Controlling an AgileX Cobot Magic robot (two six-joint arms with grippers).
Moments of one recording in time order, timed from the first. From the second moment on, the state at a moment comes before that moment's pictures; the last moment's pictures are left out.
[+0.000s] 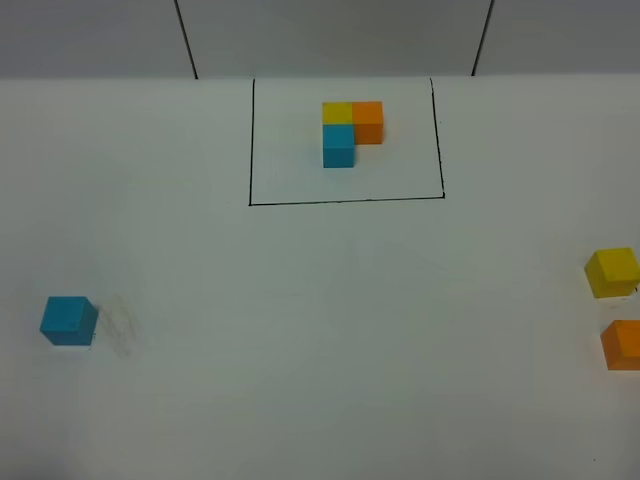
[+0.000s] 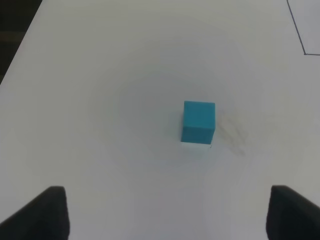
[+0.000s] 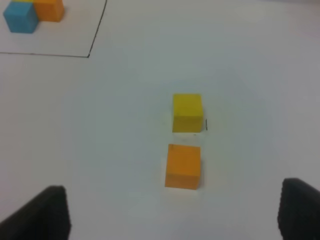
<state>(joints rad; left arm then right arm) -0.03 -0.01 -0.51 0.11 1.07 -0.11 -0.10 -0.01 -0.50 0.13 1.07 -0.16</state>
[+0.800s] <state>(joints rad) -0.03 -0.01 -0.51 0.11 1.07 -0.11 -0.10 -0.01 -0.50 0.13 1.07 -0.16</state>
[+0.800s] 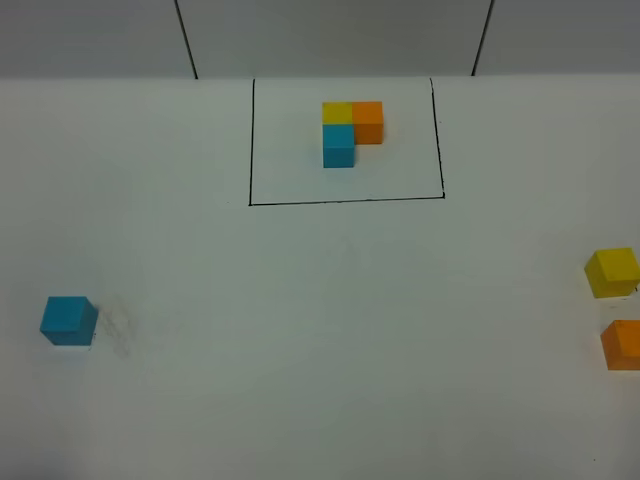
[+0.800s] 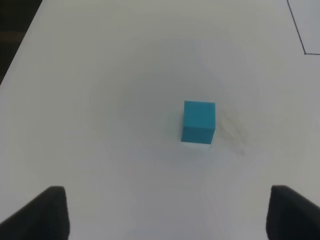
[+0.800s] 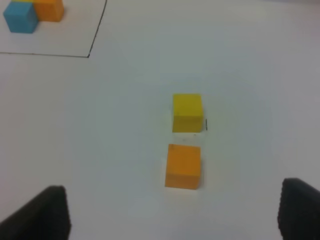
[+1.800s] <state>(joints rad) -0.03 0.96 -0.87 0.11 1.05 -0.13 -0.10 -0.01 -0.50 0.13 1.07 -0.16</state>
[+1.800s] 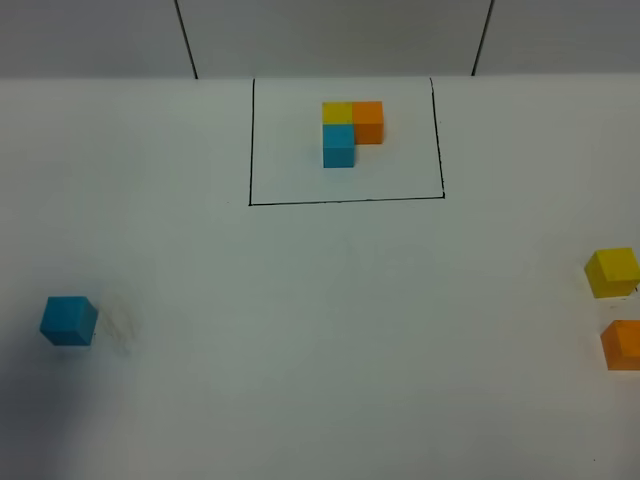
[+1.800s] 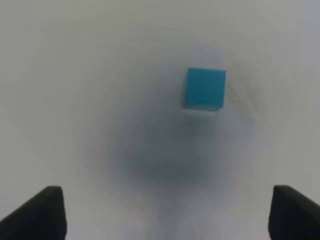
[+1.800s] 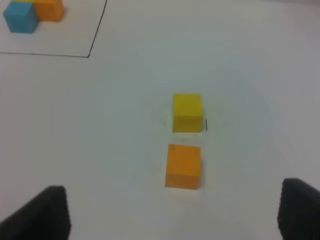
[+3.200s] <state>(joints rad) -0.03 1.81 -0.90 -0.07 0.63 -0.01 -0.10 -0.01 -0.50 0.13 1.07 -0.16</state>
